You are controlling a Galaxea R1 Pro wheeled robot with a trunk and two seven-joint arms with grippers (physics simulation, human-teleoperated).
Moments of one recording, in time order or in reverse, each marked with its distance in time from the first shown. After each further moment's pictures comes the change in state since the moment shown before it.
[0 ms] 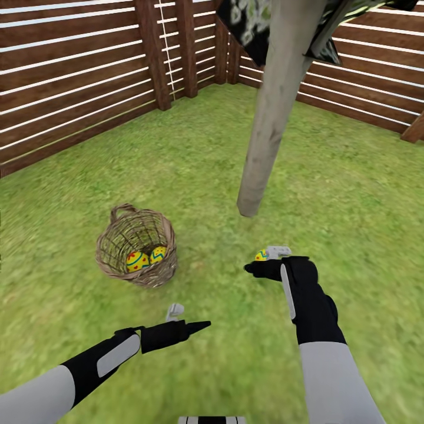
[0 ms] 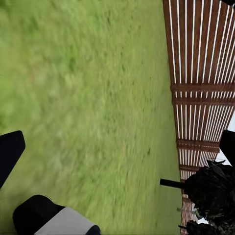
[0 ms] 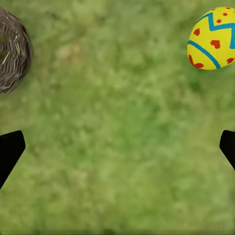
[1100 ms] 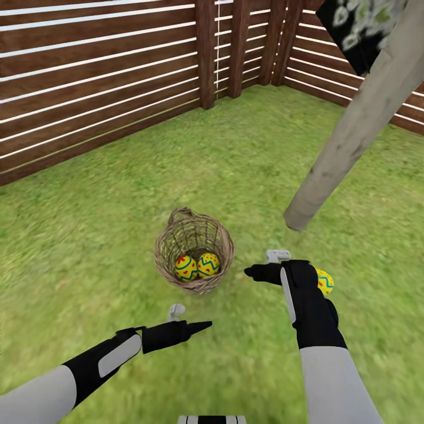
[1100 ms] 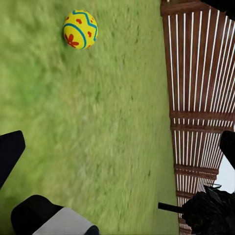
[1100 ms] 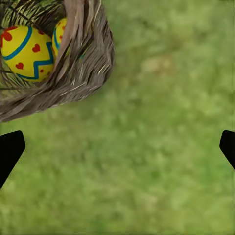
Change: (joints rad) left arm 0.000 -0.007 -0.002 -0.001 -0.003 -0.005 0.000; right arm 0.022 0.000 0.001 -0.004 -0.001 0.000 -0.002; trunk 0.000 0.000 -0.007
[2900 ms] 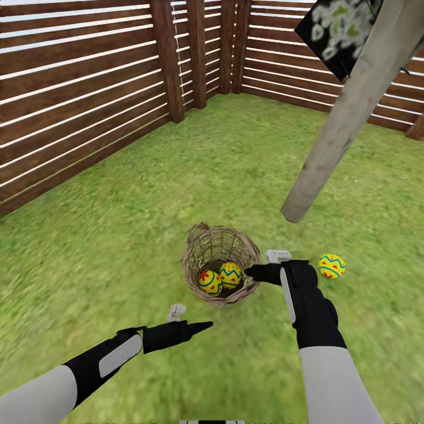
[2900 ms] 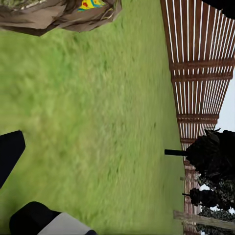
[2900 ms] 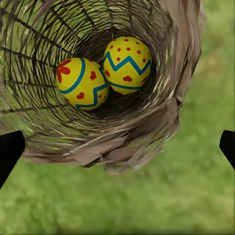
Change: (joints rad) left arm 0.000 -0.002 0.000 -0.005 -0.002 0.006 -0.002; right arm 0.000 0.000 0.002 0.003 -0.001 0.000 0.000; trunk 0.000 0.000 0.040
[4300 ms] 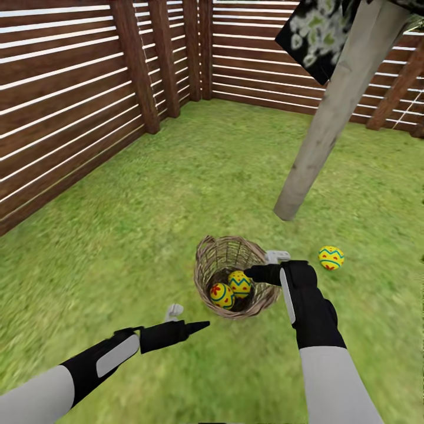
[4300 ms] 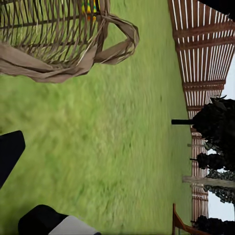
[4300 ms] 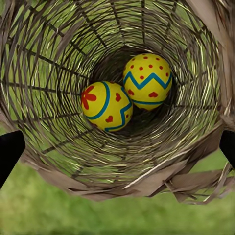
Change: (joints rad) left arm 0.000 0.012 0.000 0.007 0.002 -0.007 0.007; right arm 0.000 0.000 0.000 0.007 0.001 0.000 0.002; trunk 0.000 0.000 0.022
